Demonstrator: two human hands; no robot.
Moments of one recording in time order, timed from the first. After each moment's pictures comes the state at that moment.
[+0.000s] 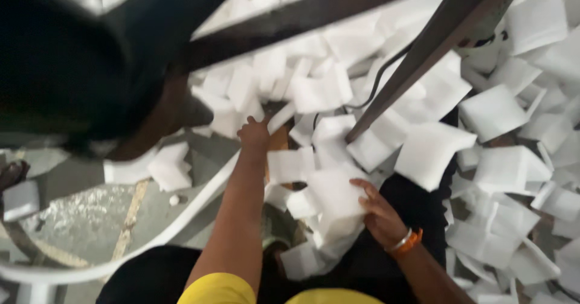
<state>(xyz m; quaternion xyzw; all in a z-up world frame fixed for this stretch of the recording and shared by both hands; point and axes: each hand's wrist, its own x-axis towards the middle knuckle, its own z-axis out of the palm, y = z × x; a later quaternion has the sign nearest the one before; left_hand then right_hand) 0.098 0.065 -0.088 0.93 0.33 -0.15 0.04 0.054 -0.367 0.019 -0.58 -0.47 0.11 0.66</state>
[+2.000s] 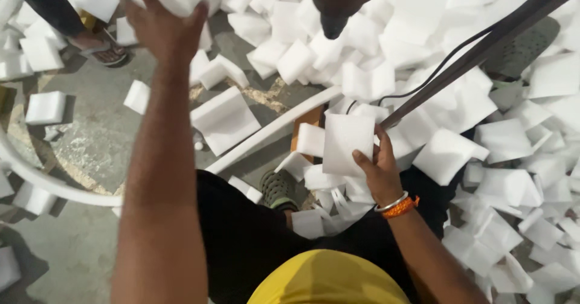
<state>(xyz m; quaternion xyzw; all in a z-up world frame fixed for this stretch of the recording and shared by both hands) -0.076 0.220 0.234 0.84 0.42 0.34 0.09 0.000 -0.271 0.142 -0.62 -0.18 0.28 0.71</state>
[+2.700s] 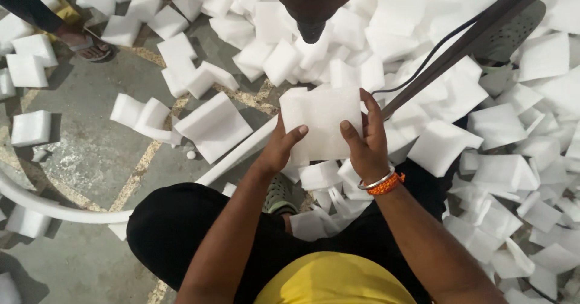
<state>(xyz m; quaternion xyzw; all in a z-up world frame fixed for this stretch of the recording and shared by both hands) -0.085 -0.044 0.159 0.66 0.11 0.12 0.73 0.018 -0.226 0.187 -0.58 -0.28 0.17 0.74</state>
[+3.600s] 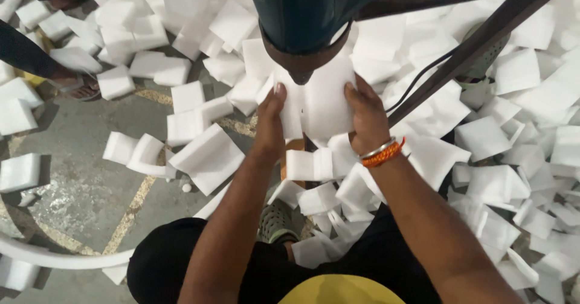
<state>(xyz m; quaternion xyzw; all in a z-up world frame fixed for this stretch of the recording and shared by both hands) -0.009 -0.011 0.238 0.46 0.14 0.20 0.85 0.091 -0.171 0.254 -0.51 -0.12 0.25 0.82</state>
